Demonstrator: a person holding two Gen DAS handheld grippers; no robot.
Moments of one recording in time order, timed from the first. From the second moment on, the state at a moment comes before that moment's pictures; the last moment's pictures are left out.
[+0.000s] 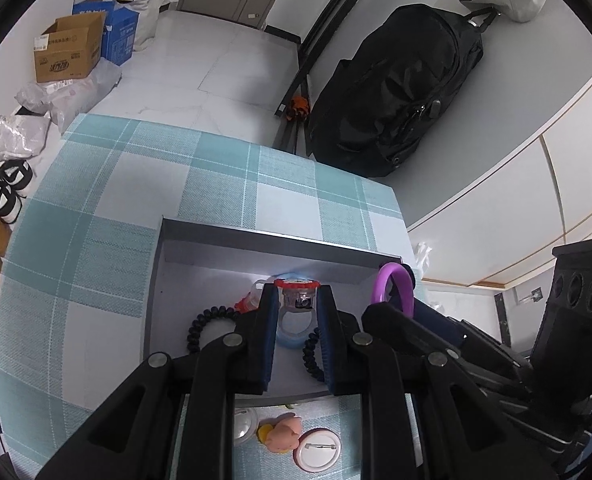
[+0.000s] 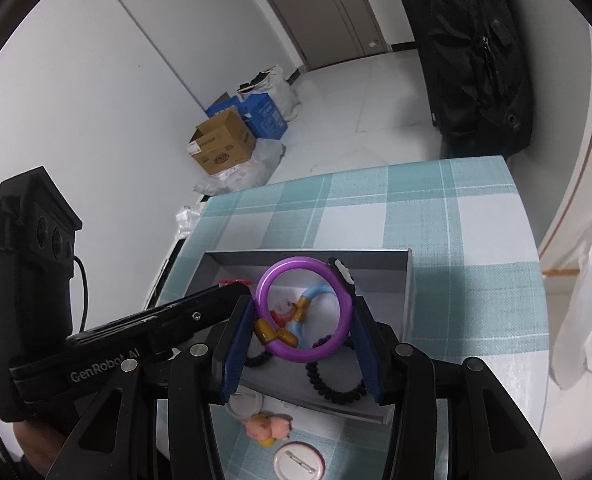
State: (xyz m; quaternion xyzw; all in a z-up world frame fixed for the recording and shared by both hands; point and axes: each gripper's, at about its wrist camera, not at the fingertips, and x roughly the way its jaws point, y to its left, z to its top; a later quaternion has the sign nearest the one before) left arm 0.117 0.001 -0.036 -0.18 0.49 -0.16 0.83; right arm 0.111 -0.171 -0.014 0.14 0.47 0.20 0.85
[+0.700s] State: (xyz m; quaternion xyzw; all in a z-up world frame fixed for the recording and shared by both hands) left arm 0.106 0.025 -0.027 -0.20 0.46 -0.15 0.85; right arm 0.092 -0.171 0.006 0.10 0.41 0.19 0.89
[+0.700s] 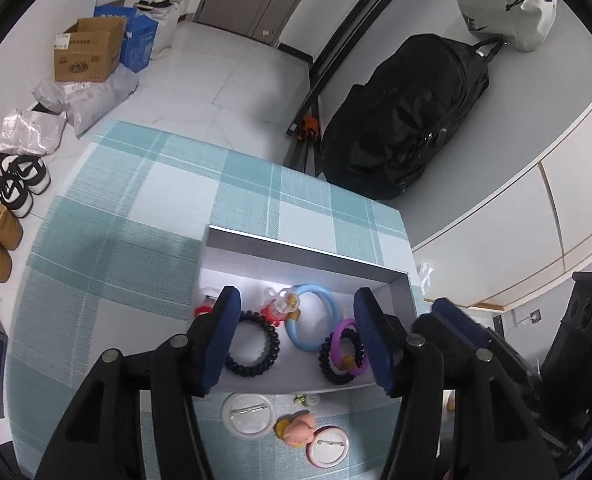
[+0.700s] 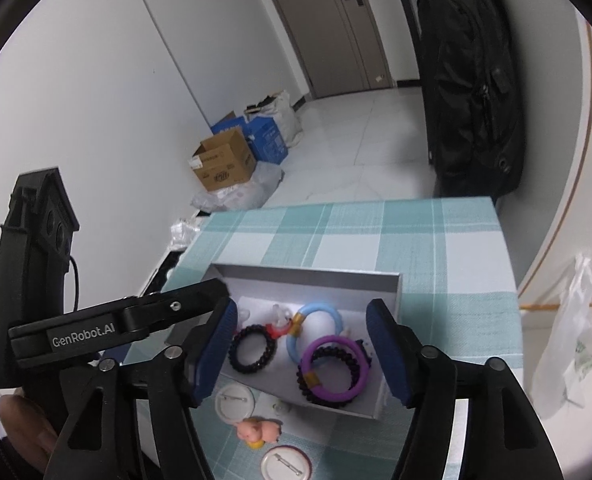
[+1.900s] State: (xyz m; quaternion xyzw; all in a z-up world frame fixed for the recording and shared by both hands) left arm 0.016 0.016 -0.012 -0.07 0.41 -0.09 0.91; right arm 0.021 -0.190 0.022 0.06 0.37 0.20 0.90
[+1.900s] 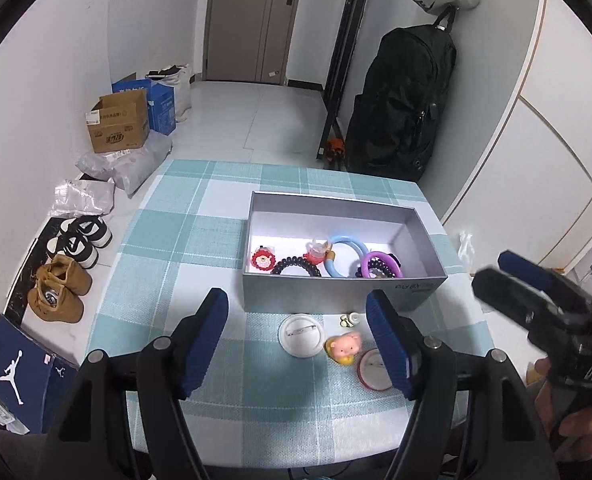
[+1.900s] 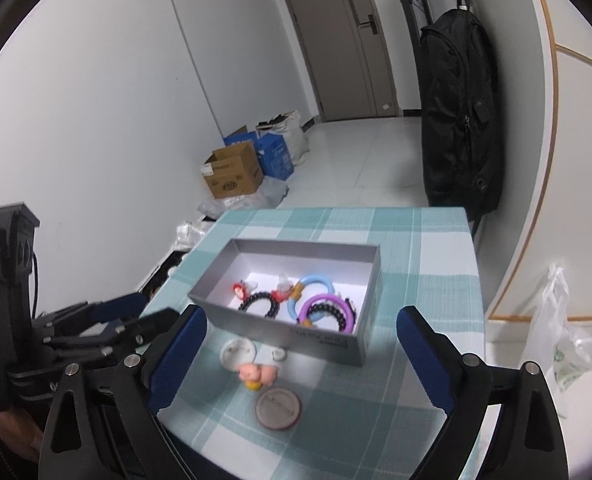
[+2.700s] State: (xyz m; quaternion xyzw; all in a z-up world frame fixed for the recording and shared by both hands) left arm 0.006 0.032 -0.034 -0.06 0.46 -0.06 0.89; right arm -0.003 -0.156 -0.040 -0.01 0.47 0.24 0.85
